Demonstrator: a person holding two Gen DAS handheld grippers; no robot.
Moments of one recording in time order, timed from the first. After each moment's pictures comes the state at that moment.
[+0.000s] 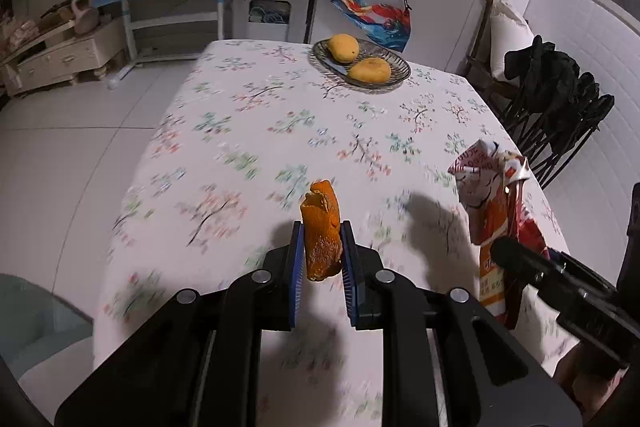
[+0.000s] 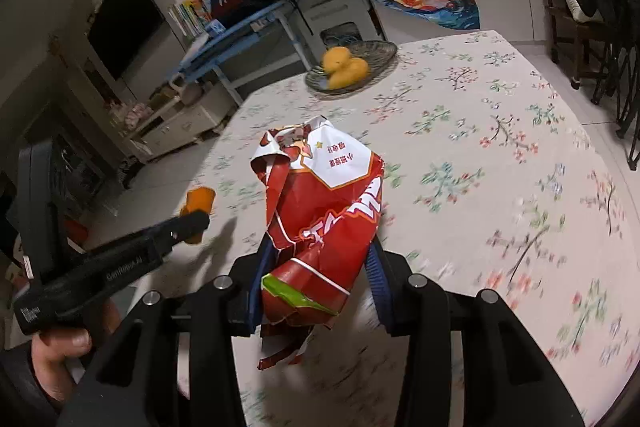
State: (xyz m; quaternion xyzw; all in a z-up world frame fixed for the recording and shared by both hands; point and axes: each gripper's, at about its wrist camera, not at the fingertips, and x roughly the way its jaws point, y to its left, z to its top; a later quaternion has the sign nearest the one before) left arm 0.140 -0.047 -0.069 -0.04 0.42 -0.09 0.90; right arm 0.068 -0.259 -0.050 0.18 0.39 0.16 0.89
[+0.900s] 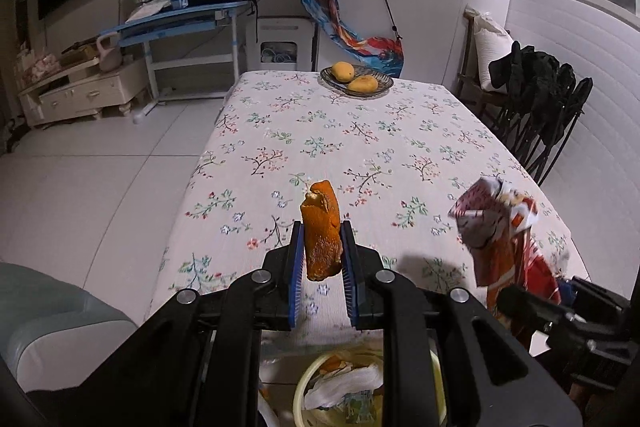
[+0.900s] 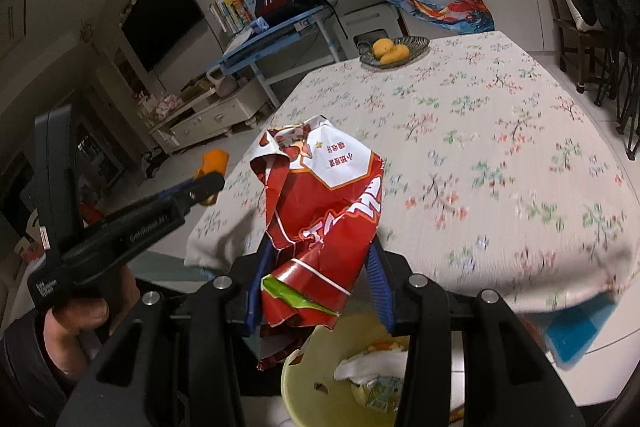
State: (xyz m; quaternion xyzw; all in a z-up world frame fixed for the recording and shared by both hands) left arm -0.003 -0.020 -0.042 -0.01 0.35 -0.08 0.93; right arm -0.049 -0.225 -0.044 0.16 0.37 0.19 0.89
